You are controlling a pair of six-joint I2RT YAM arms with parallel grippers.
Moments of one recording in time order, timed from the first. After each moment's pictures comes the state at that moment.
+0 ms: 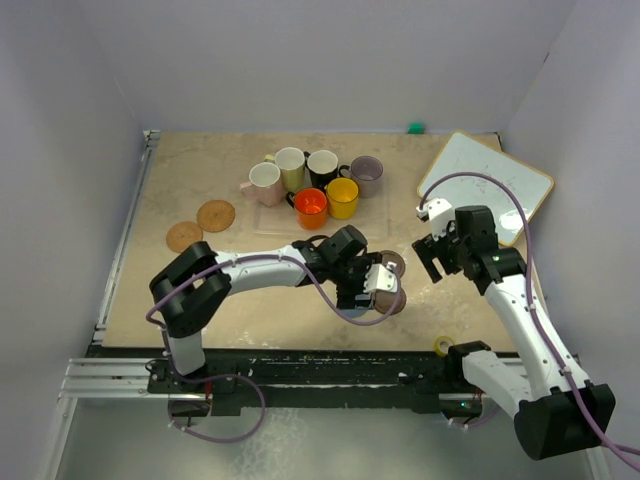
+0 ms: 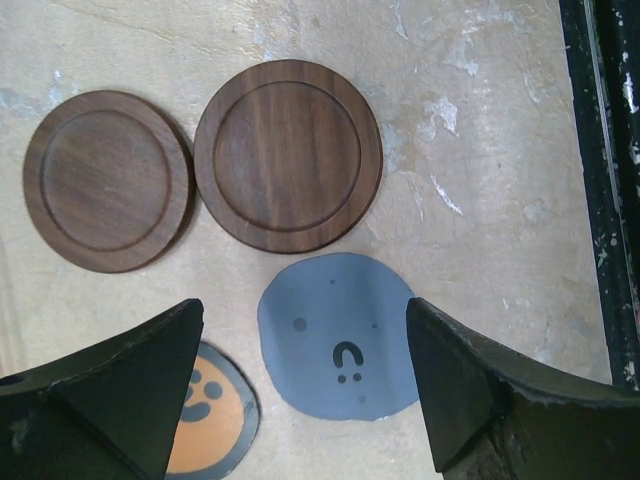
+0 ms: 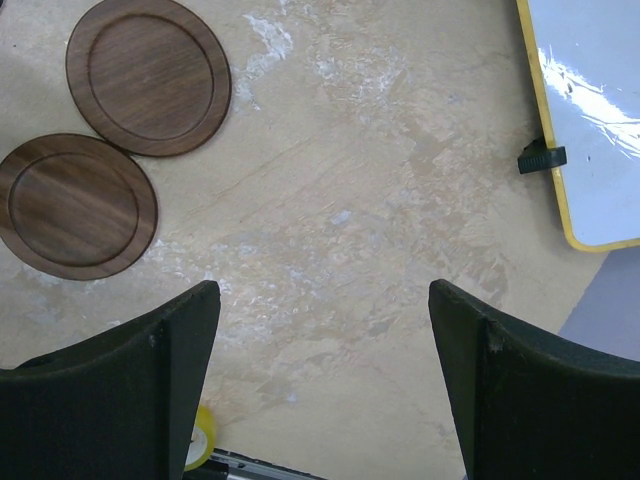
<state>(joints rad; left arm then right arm) -1.00 1.81 1.17 -0.22 0.43 0.64 0.18 0.95 0.85 -0.77 0.02 -0.43</state>
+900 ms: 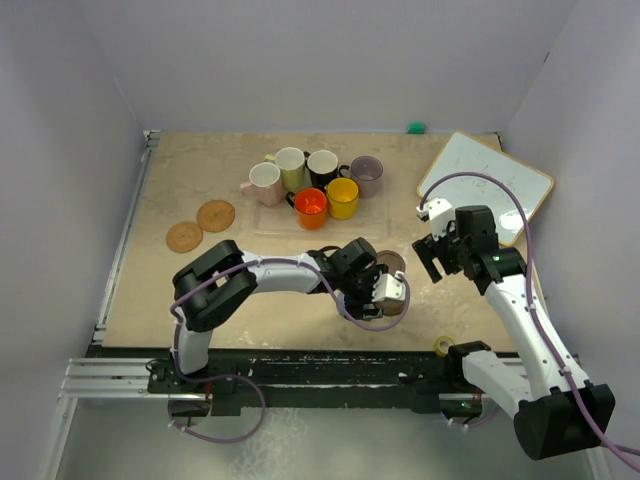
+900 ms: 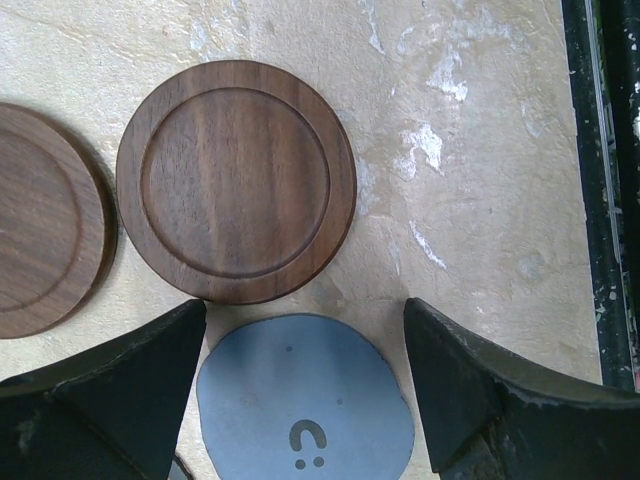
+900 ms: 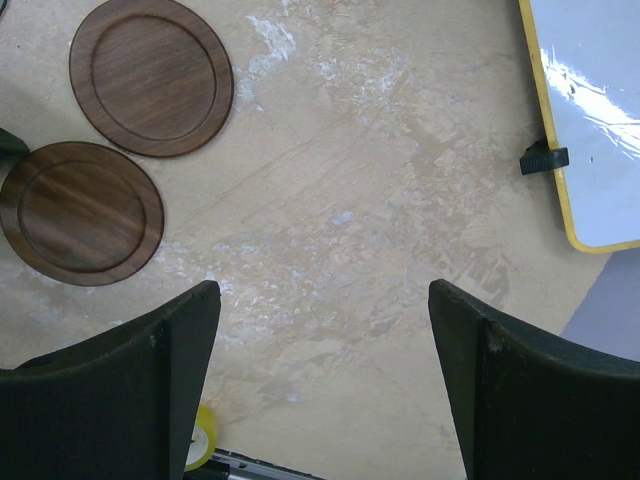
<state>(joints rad) -1.04 1.95 1.18 -0.13 0.44 0.56 0.17 0.95 0.85 -0.77 0.01 -0.43</state>
